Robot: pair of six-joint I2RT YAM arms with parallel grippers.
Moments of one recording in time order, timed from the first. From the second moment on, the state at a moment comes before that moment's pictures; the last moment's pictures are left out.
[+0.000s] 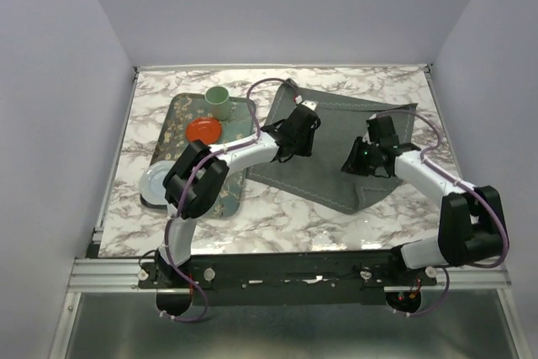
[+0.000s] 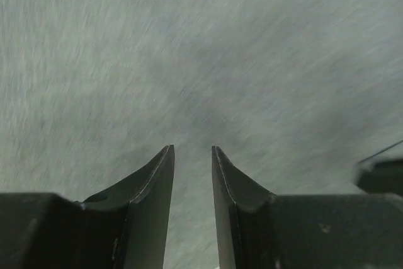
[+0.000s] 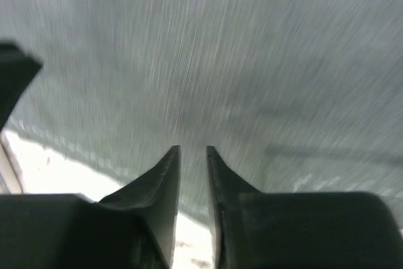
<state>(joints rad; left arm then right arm) -0.80 2.01 1.49 -0.15 -0.13 -0.46 0.17 1.46 0.87 -0.37 -0.14 0.51</state>
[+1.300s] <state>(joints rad) -0.79 1.93 1.50 -0.39 0.01 -0.51 0.24 0.69 0.58 -0.79 0.40 0.95</state>
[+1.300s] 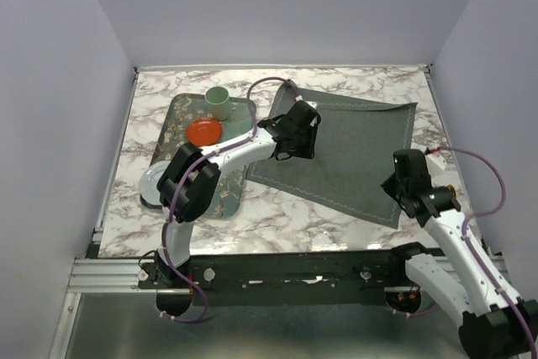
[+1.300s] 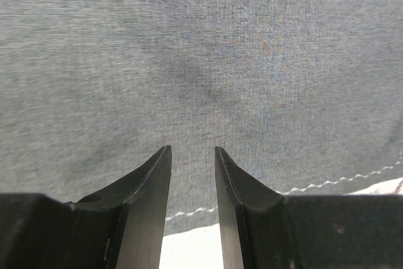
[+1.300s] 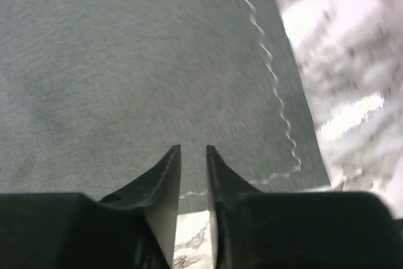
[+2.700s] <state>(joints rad) -0.70 1.96 1.68 -0.34 -0.07 -0.62 0.09 1.84 1.29 -0.41 -0.18 0.50</state>
